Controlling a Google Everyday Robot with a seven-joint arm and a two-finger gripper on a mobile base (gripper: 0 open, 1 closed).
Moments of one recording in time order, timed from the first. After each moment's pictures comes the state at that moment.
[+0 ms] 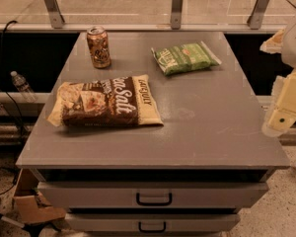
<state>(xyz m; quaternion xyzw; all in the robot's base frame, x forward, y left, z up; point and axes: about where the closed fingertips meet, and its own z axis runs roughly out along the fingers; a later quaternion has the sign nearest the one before) 0.438 -0.216 0.977 -0.60 0.78 -0.04 0.16</state>
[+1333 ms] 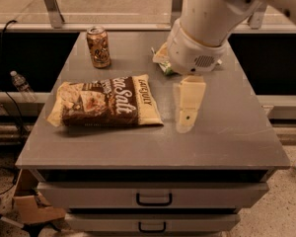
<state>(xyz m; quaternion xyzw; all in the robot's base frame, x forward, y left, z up) 0.480 -0.052 0.931 -0.77 0.62 0.04 0.16</state>
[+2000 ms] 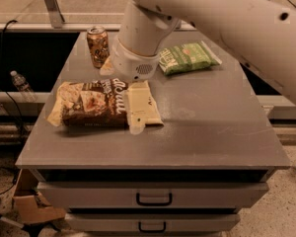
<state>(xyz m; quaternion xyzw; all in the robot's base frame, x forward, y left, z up) 0.497 0.060 0.892 -0.84 0.51 0.10 0.15</state>
